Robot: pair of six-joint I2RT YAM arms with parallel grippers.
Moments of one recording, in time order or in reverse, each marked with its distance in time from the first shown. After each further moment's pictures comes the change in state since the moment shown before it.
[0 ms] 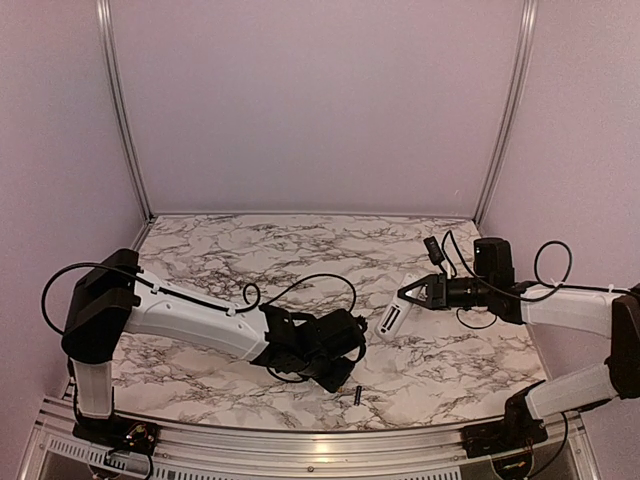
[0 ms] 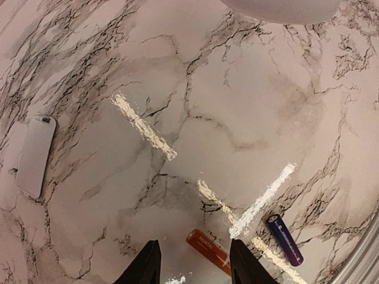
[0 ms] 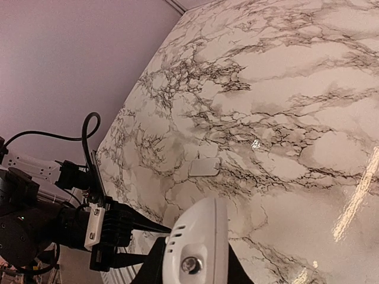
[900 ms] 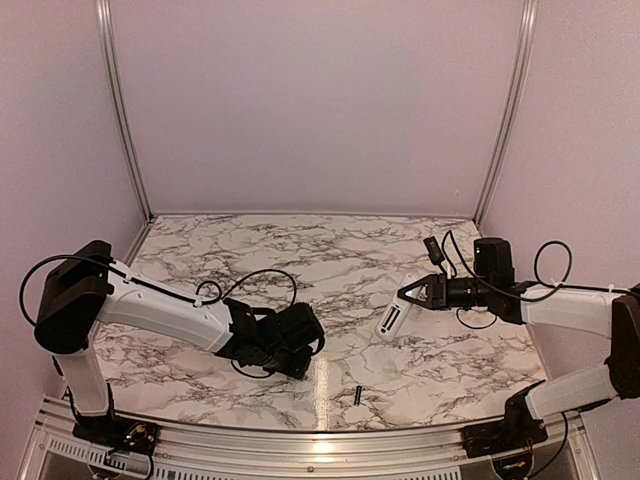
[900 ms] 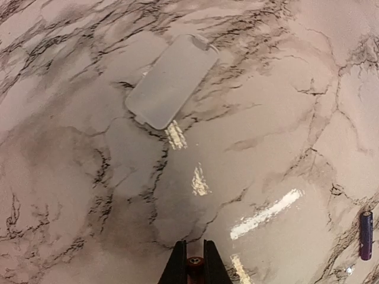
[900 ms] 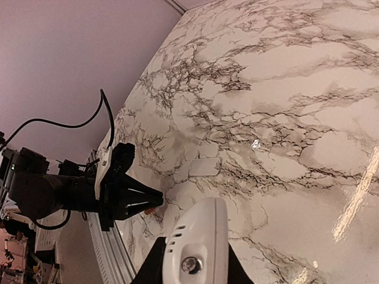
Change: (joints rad) left arm 0.072 -0.092 -0.199 0.029 -0.058 -0.220; right arm 0.000 0.000 0.000 0.000 -0.002 -0.001
